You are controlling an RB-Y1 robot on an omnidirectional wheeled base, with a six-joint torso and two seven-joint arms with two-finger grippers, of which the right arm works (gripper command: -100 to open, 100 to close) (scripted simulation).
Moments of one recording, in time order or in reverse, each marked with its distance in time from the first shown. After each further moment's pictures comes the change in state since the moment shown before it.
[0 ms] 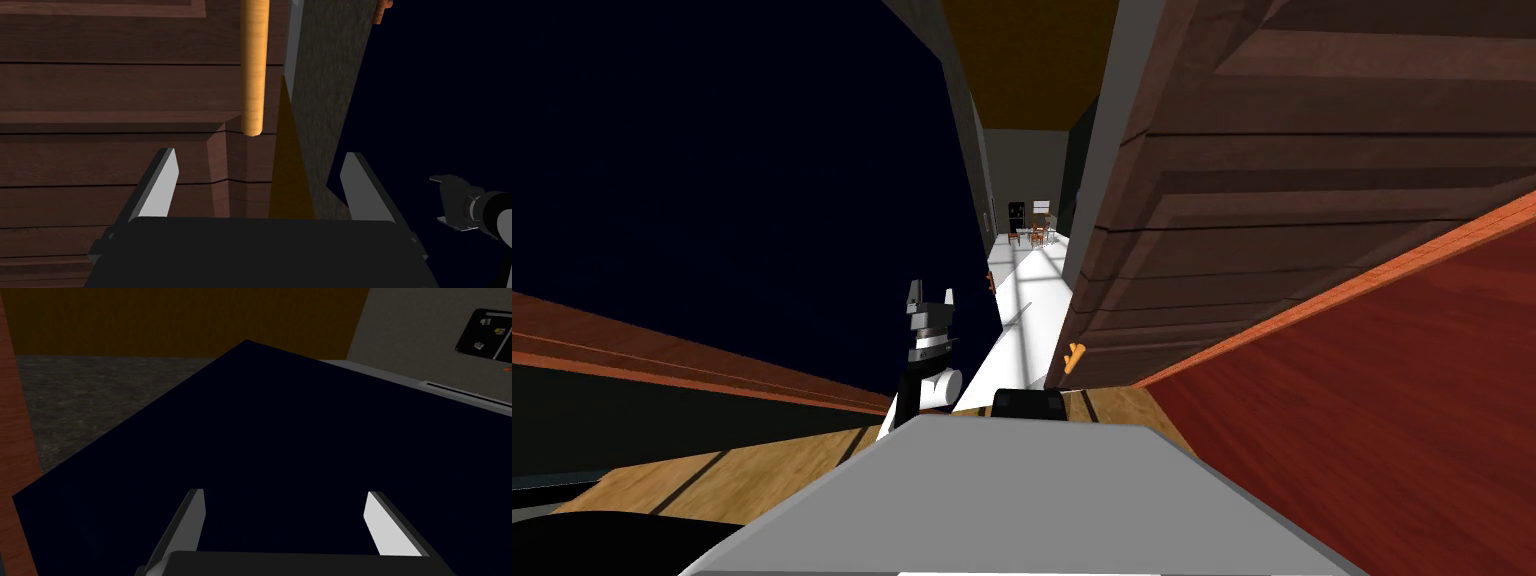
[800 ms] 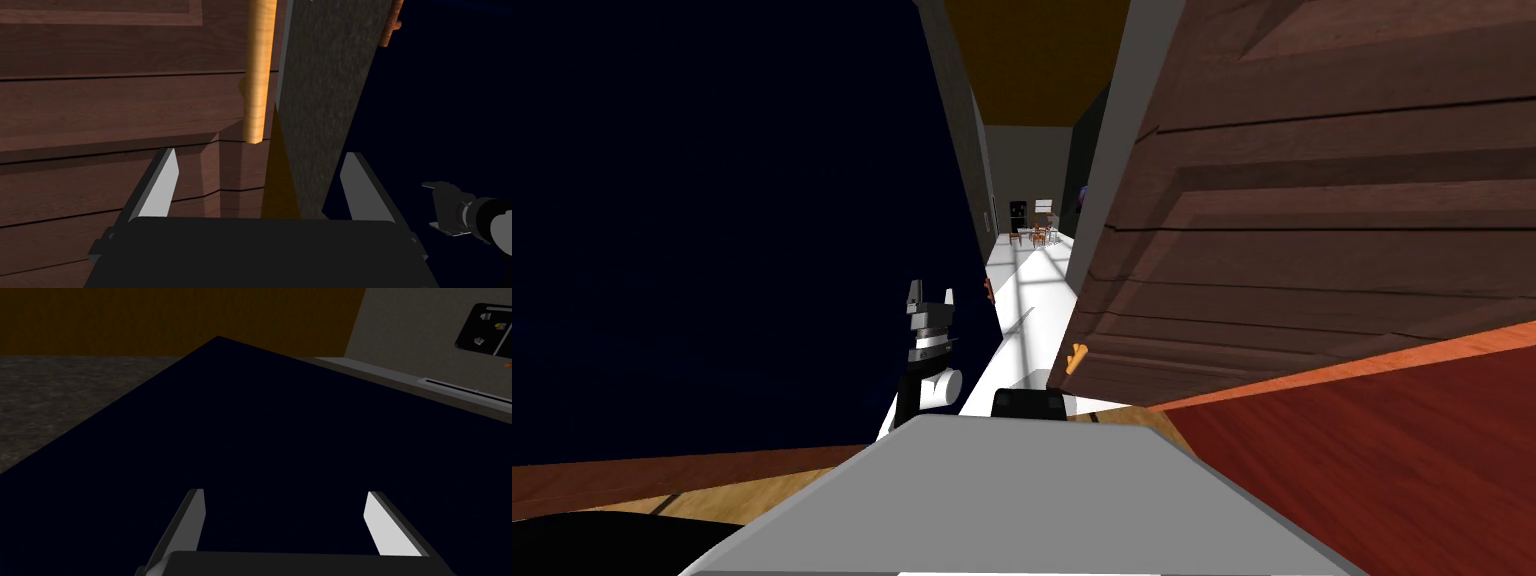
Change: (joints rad) arm -0.003 -0.055 0.003 -0.034 -0.005 0.037 -0.015
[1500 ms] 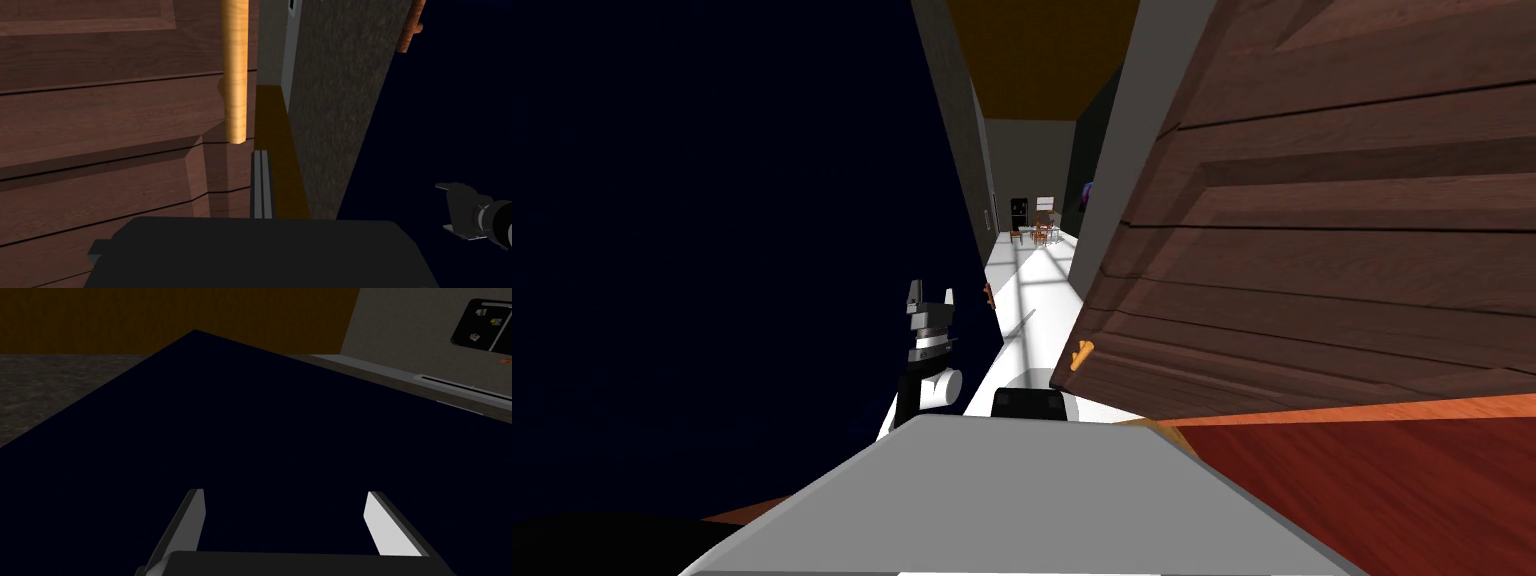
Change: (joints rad) arm -0.002 0.045 0.002 -0.016 -0.004 0.019 -0.008
